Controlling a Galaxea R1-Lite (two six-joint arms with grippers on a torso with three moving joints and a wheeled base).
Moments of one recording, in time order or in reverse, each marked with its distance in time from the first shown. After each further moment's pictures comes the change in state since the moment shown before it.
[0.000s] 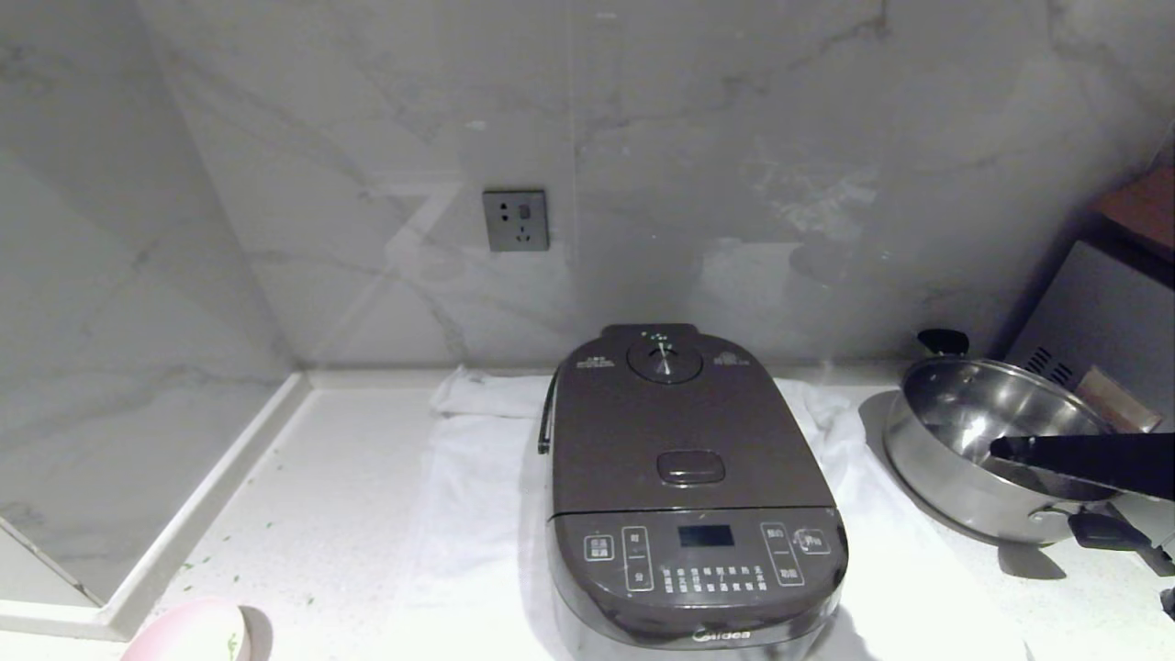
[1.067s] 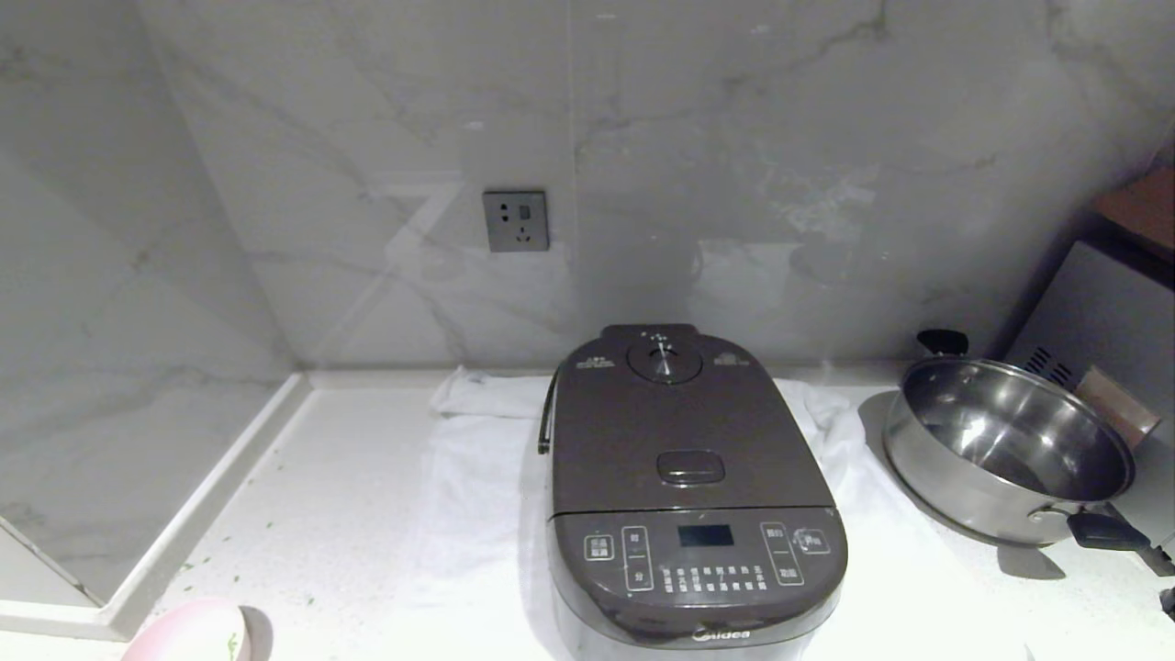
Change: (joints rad) left arm -0.001 0.000 -0.001 0.000 0.003 -0.057; right arm -0.567 -0.509 0.097 0.025 -0.390 -0.532
